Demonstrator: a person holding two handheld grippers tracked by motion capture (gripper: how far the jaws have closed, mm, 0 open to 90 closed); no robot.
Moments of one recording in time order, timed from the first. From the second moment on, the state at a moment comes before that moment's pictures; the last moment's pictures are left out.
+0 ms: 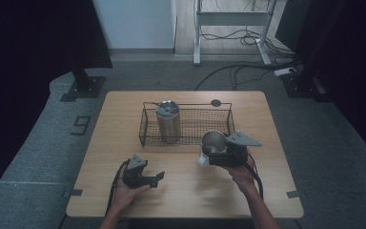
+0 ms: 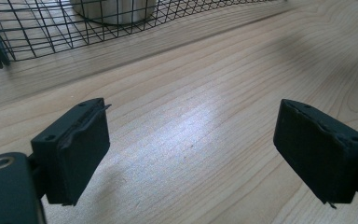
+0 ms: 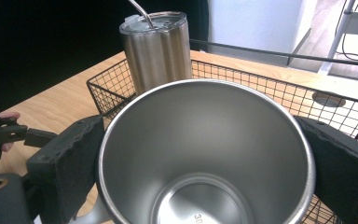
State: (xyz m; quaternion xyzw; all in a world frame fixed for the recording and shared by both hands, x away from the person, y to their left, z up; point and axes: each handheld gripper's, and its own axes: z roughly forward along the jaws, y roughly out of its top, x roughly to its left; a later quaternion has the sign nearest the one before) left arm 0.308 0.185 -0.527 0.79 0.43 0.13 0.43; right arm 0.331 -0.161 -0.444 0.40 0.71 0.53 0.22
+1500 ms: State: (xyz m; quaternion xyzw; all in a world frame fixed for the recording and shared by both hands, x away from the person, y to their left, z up) left arm 0.307 0.185 -0.529 0.79 0.42 0.12 0.43; right arm 0.372 -0.160 -0.423 0.40 0.71 0.53 0.23
